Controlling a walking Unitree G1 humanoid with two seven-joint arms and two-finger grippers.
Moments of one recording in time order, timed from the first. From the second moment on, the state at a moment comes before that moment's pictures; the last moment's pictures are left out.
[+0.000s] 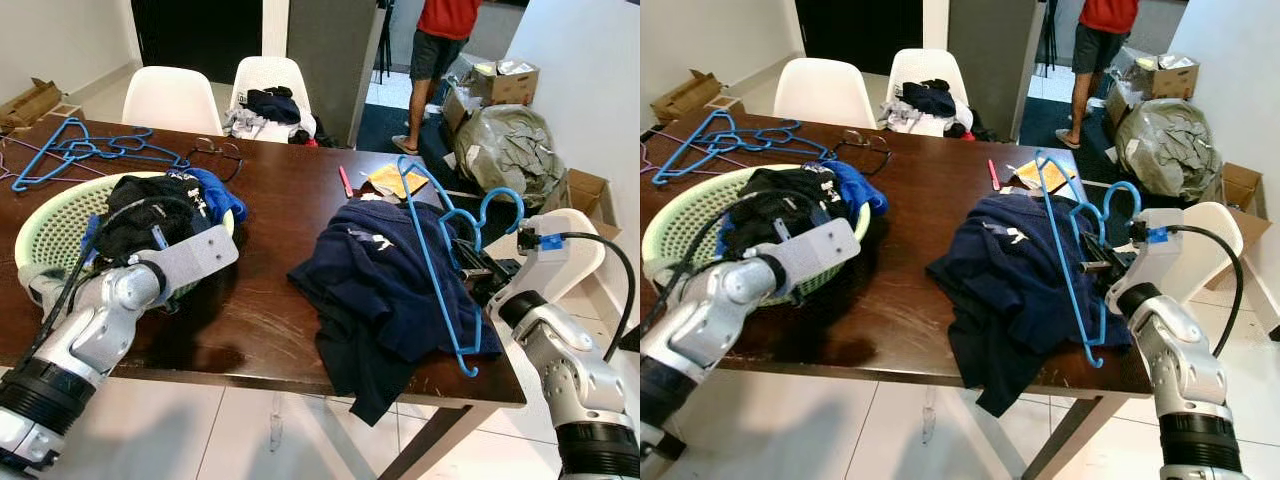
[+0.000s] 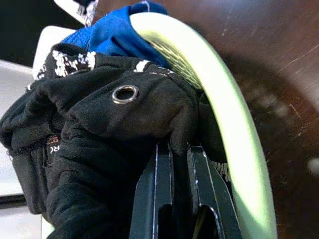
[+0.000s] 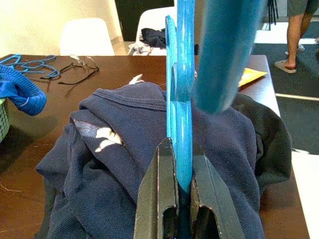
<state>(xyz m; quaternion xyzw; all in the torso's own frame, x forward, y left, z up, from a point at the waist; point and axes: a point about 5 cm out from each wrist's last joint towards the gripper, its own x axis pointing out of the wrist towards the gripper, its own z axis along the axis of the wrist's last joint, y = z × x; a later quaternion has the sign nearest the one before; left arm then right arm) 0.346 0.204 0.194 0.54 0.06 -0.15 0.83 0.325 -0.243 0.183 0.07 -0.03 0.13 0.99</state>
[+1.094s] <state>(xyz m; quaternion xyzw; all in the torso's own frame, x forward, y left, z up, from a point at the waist) 0.288 0.221 0.271 0.28 -0.14 0.01 0.95 0.327 -0.243 0.180 0.07 -0.02 0.13 0.99</state>
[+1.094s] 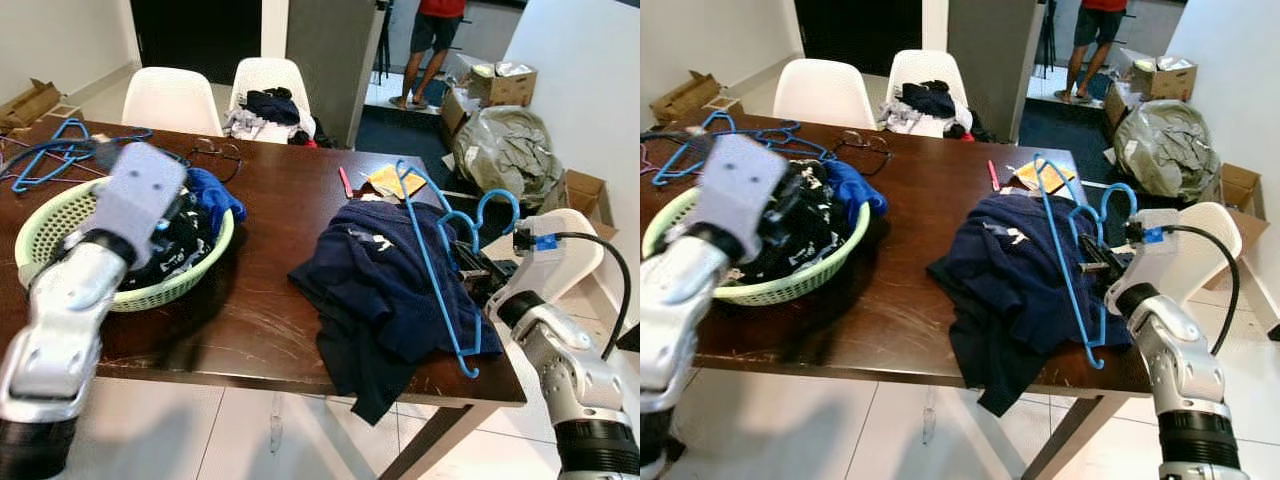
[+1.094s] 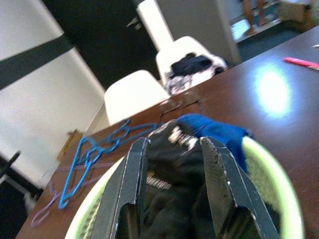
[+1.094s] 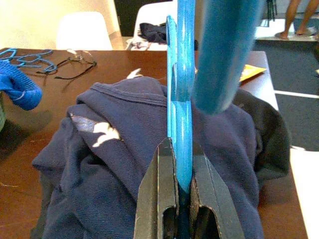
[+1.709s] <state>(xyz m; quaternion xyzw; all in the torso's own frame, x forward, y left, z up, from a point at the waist) 0.260 0.268 0.209 0.39 0.02 -0.01 0.92 0.329 -0.244 0.180 0.06 -0.02 0.13 0.99</state>
